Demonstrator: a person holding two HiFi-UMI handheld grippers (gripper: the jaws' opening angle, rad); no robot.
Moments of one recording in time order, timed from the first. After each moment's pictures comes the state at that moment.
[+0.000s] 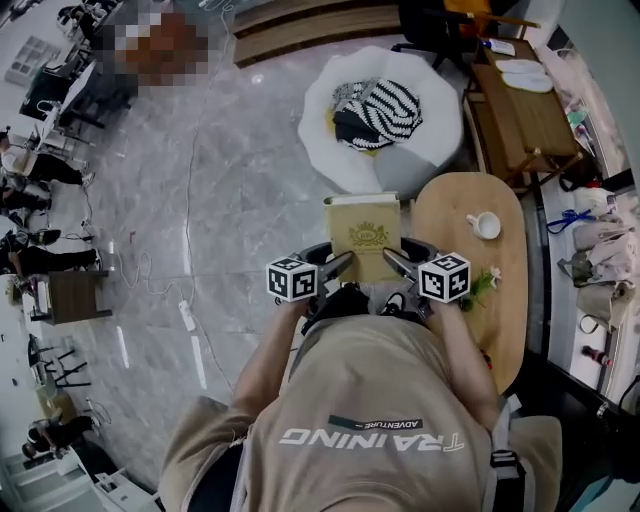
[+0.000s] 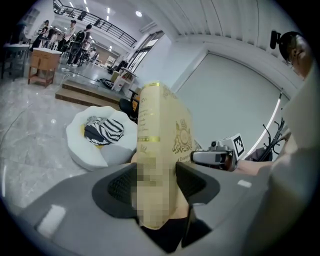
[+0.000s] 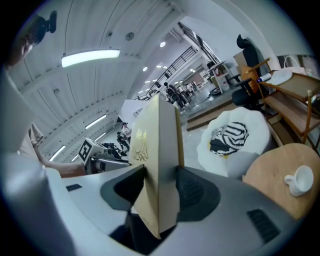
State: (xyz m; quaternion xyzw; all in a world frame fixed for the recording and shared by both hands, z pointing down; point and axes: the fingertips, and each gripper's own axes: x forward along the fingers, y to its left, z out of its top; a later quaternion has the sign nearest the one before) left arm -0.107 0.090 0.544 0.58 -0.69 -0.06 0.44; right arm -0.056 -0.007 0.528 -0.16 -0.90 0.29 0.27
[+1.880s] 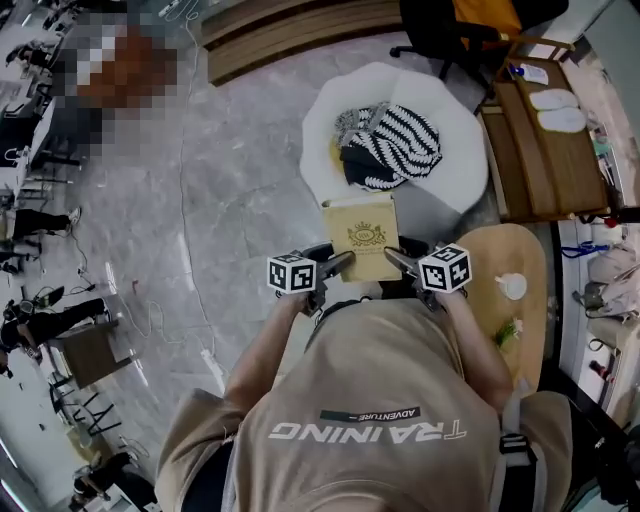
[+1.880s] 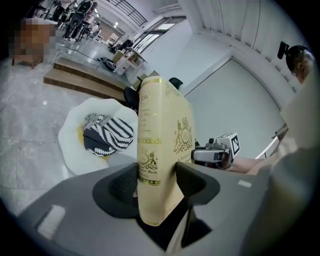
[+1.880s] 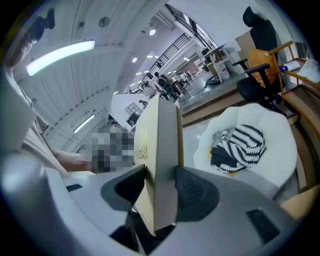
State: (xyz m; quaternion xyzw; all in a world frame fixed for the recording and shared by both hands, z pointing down) left arm -0.436 -0.003 0.596 0.59 -0.61 -0.07 0.52; right arm -0.380 -0.098 0.571 -0.16 -0.88 0.31 0.33
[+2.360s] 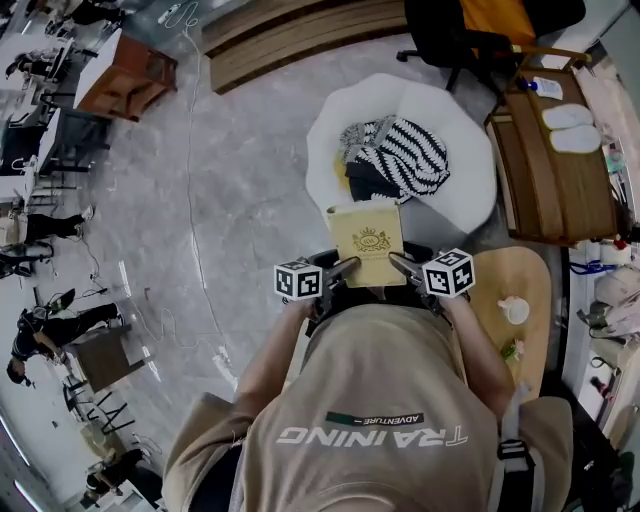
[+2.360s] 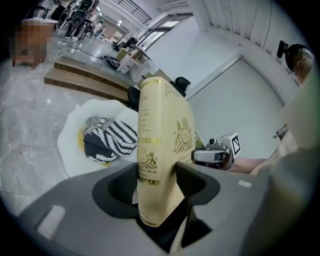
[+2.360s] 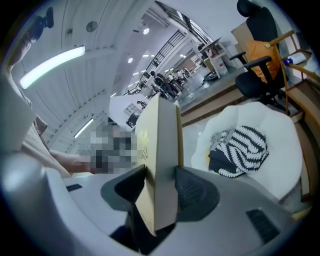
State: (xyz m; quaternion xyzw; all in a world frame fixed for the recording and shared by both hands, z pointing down) left arm -0.486 -0.058 0.615 0.57 -0.61 -0.06 0.54; right arm -0.430 -0.155 0.595 -0.16 -0.87 0.34 0.33
